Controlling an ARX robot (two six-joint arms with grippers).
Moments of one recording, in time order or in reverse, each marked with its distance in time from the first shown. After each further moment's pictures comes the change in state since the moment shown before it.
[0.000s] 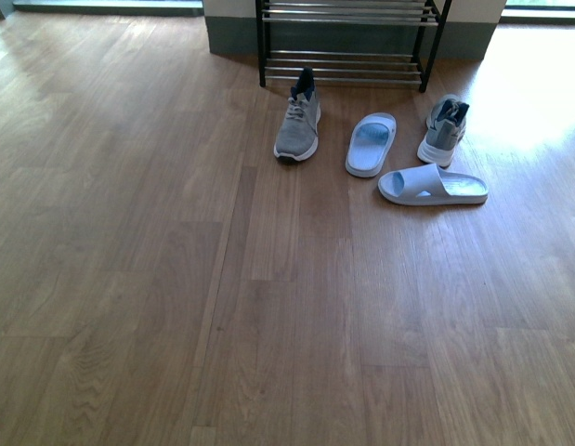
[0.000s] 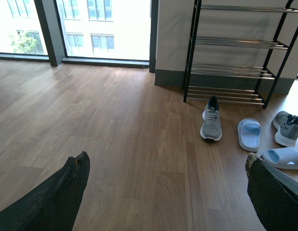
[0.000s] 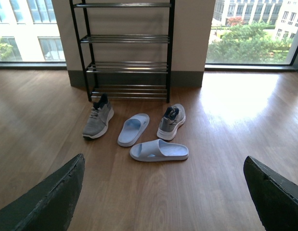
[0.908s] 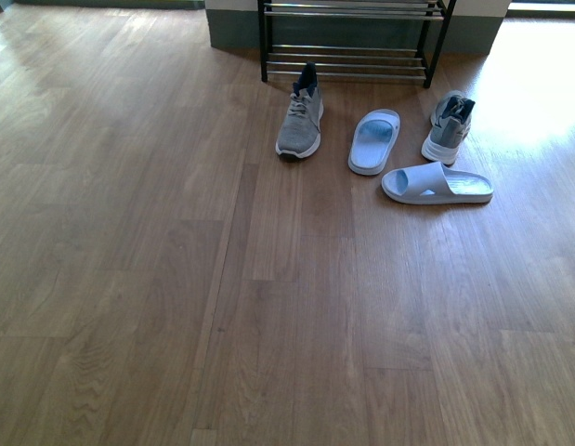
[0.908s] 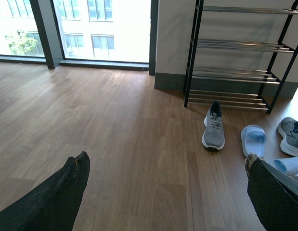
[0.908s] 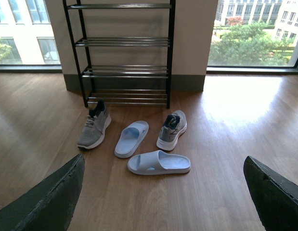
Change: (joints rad) left arm 0.000 0.000 0.000 0.000 0.000 0.000; right arm 0.000 0.000 0.000 0.000 0.000 0.000
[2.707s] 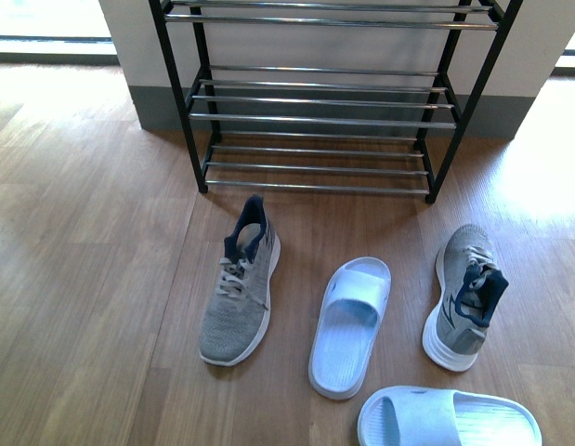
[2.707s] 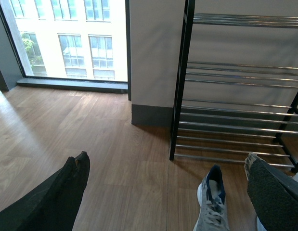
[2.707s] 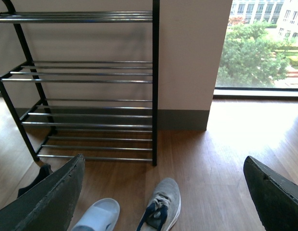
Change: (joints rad) left arm 0.000 0.000 0.000 0.000 0.000 0.000; right arm 0.000 0.000 0.000 0.000 0.000 0.000
